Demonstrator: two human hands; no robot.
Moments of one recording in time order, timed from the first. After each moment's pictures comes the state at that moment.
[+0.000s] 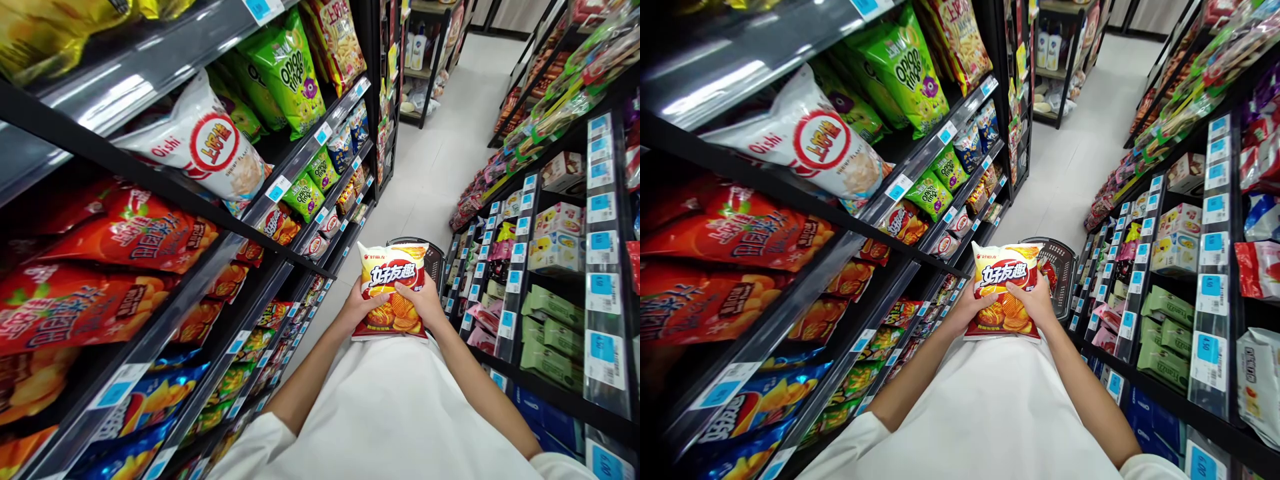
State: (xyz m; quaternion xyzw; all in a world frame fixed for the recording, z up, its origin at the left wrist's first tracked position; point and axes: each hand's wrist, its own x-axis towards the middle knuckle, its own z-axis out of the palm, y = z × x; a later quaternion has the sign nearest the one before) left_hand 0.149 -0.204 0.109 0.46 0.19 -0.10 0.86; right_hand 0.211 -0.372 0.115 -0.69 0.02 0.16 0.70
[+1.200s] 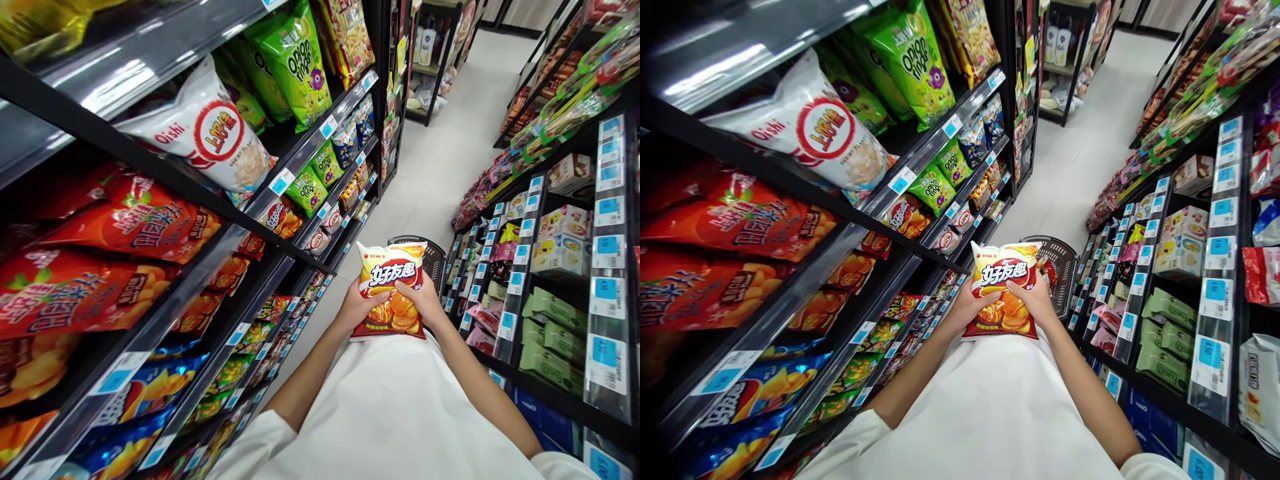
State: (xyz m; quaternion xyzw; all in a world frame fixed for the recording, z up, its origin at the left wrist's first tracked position) left_hand 0.145 -0.204 0.105 0.50 0.21 -0.06 0.84; right_hand 0.210 -0.369 0.111 -0.65 0.04 0.22 0.72
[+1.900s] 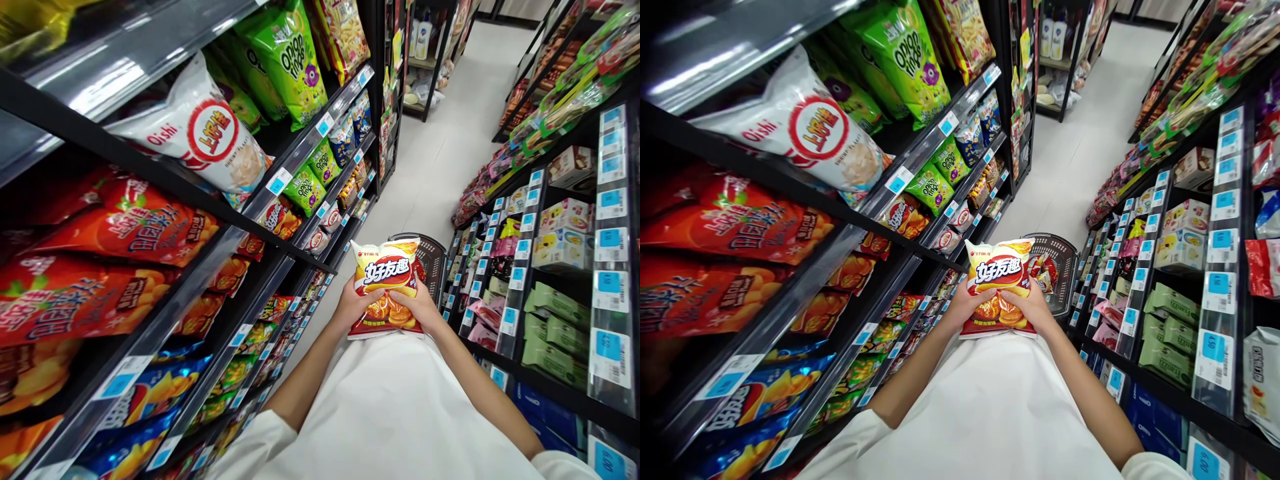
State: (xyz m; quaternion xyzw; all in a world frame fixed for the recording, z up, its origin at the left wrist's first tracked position) left_hand 0.145 -0.194 0.095 0.50 0.23 -0.06 0.83; right_hand 0.191 -0.368 0.106 -0.63 0.04 0.28 0.73
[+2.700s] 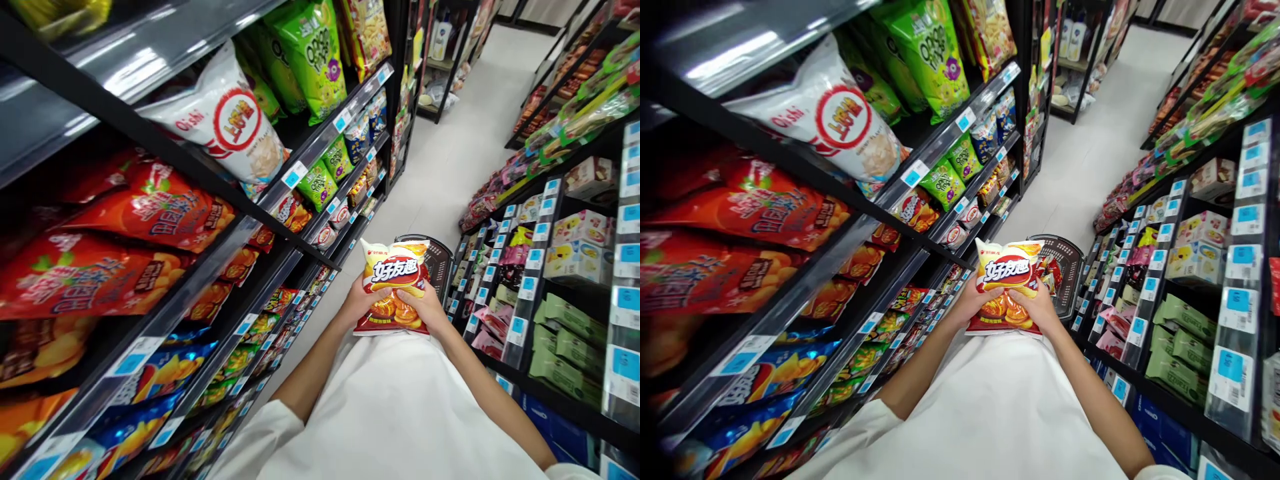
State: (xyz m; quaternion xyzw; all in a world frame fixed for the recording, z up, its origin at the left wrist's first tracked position) left_hand 0.145 -0.187 0.086 0.48 0.23 -0.07 0.84; right_hand 0.193 -0.361 0.105 -0.66 0.05 0.28 0.70
